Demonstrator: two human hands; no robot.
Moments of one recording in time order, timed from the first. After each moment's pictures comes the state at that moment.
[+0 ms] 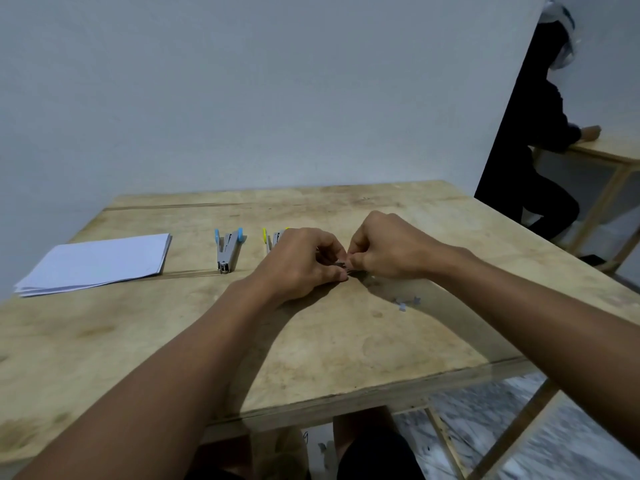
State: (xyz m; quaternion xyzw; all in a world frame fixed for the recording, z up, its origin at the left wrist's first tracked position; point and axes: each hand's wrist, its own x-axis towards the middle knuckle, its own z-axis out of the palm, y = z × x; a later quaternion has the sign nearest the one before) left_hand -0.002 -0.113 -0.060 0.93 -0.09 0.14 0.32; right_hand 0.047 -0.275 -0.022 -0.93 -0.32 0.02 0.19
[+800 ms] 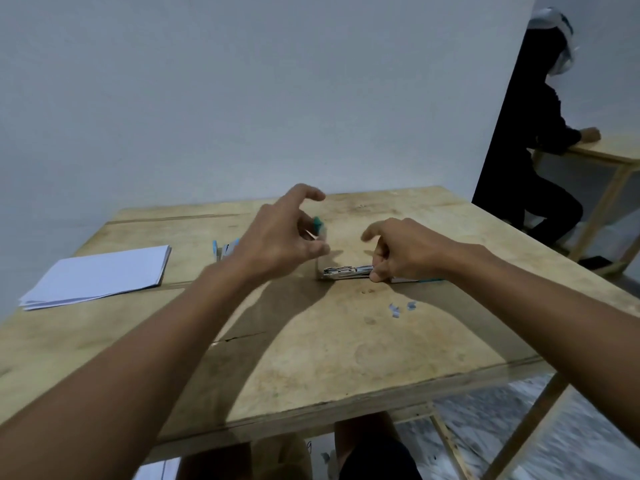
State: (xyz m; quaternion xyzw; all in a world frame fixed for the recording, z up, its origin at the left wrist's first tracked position) left_hand -0.012 -0.108 -0.016 0.91 -0.05 0.19 0.36; right_hand 0.073 -0.307 -0.025 -0.93 -0.32 0.04 0.16
